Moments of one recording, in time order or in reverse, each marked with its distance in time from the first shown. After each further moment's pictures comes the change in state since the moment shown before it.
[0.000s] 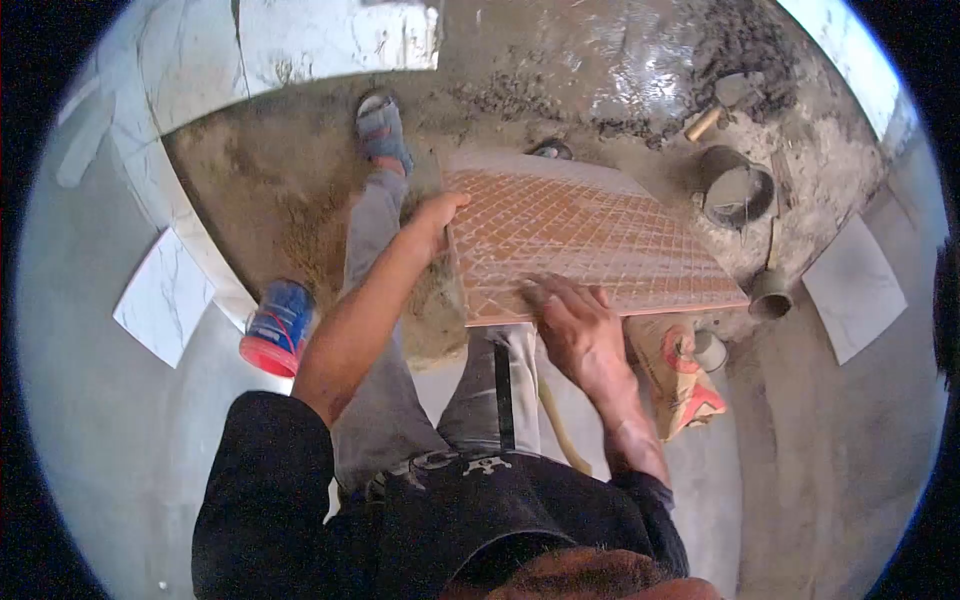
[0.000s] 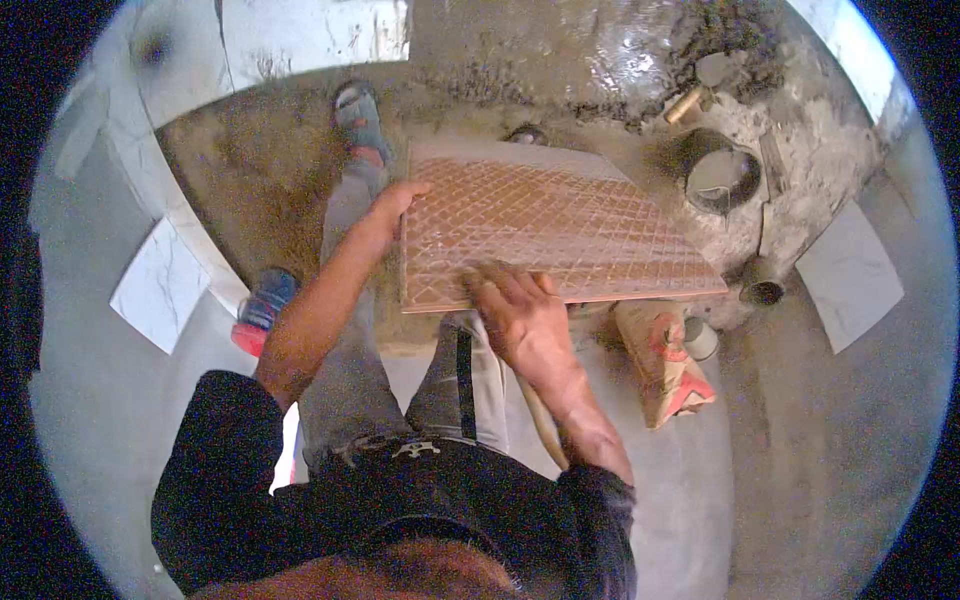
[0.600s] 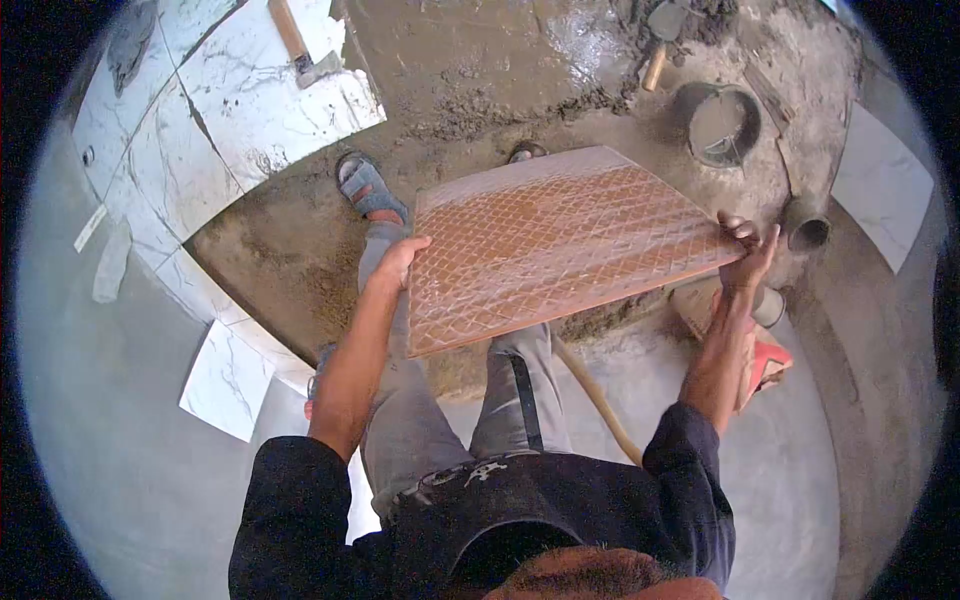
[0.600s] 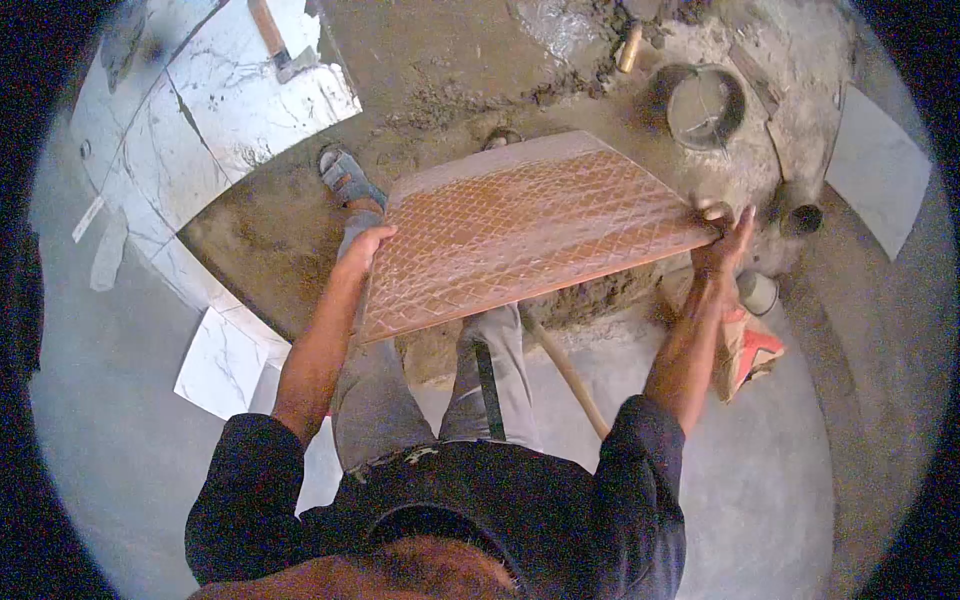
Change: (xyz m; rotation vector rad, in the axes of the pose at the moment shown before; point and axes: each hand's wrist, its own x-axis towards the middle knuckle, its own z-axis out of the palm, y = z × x) left_hand 0.018 0.014 -0.021 0.409 0.090 0.071; right_hand -0.135 0.299 -0.036 1.587 0.870 0.408
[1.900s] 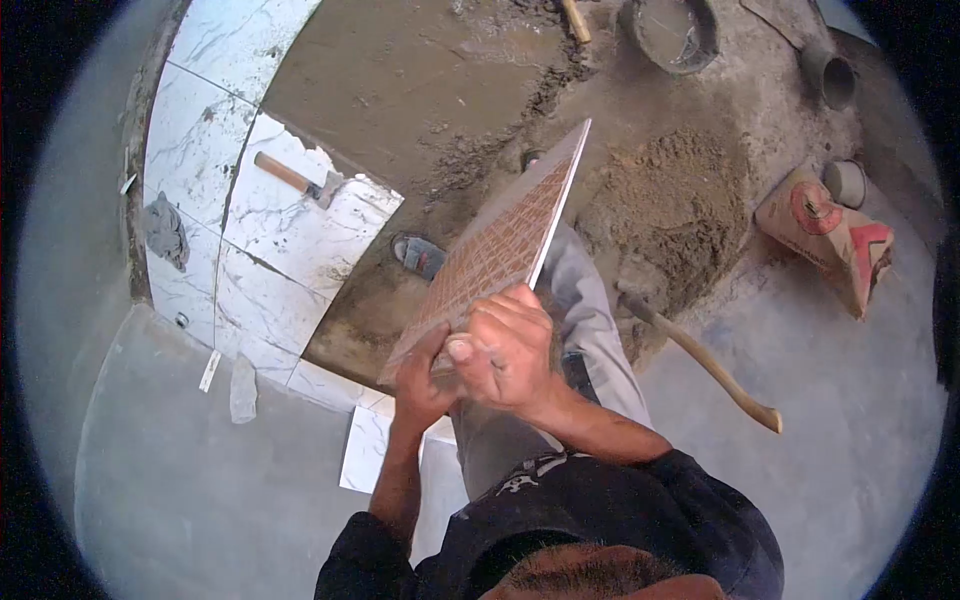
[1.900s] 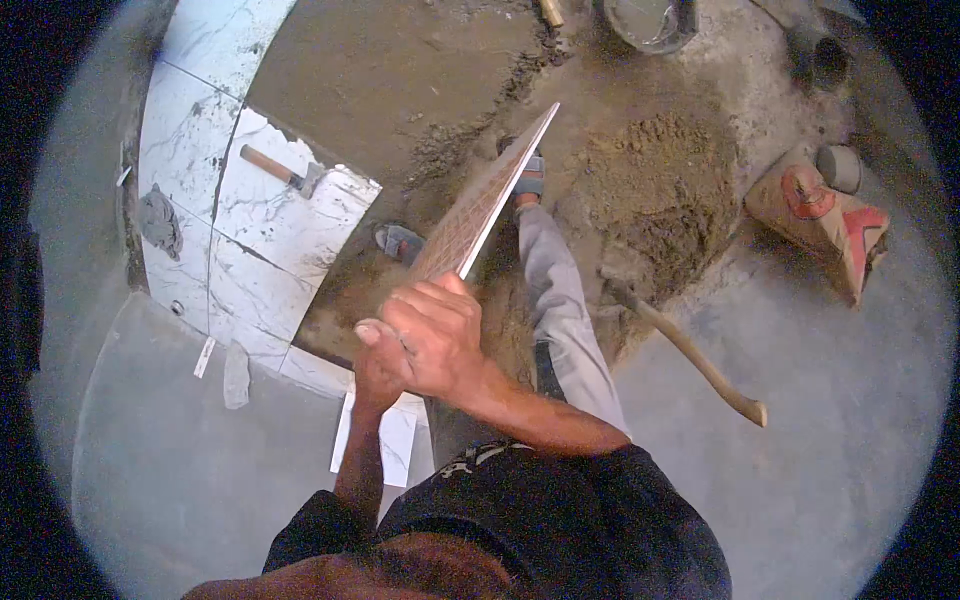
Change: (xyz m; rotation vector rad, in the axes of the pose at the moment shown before) left_hand -0.227 0.049 0.089 1.410 0.009 0.998; right_hand -0.112 0.038 0.298 -0.604 0.133 -0.667
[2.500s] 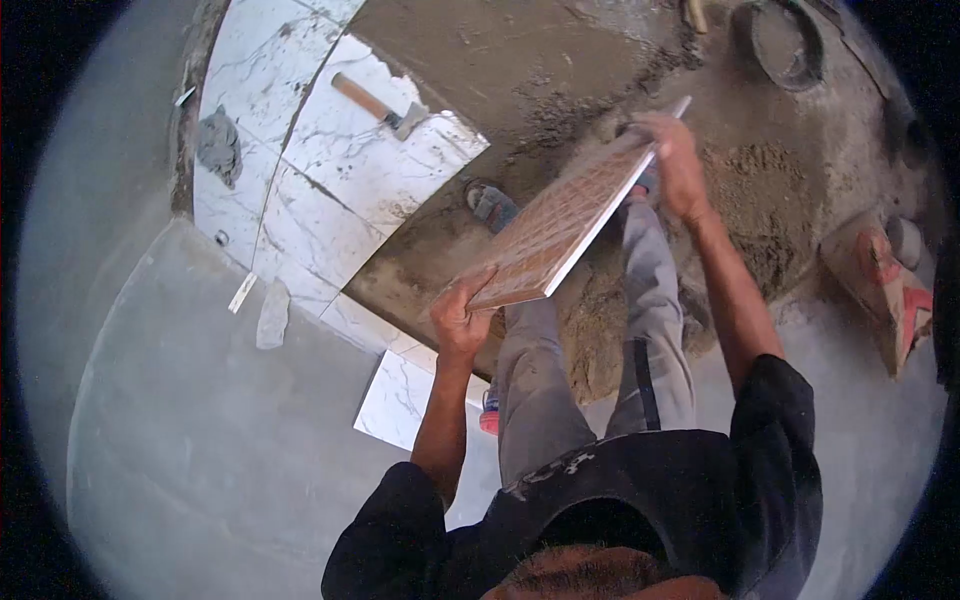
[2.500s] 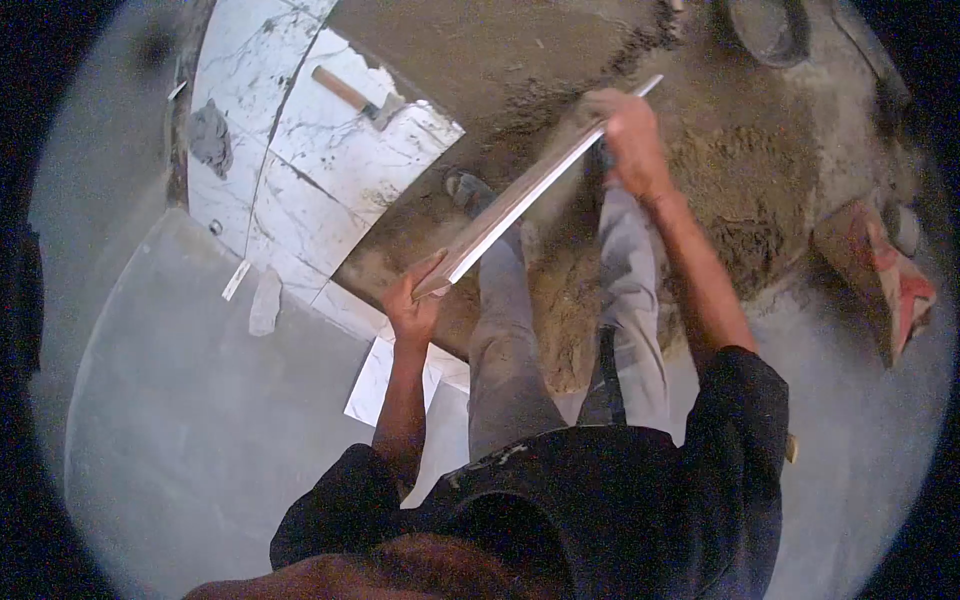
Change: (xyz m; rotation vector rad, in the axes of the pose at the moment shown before) left_hand 0.002 -0.055 -0.016 -0.038 0.399 0.087; right_hand 0.035 0.215 -0.011 -0.138 -0.233 -0.048
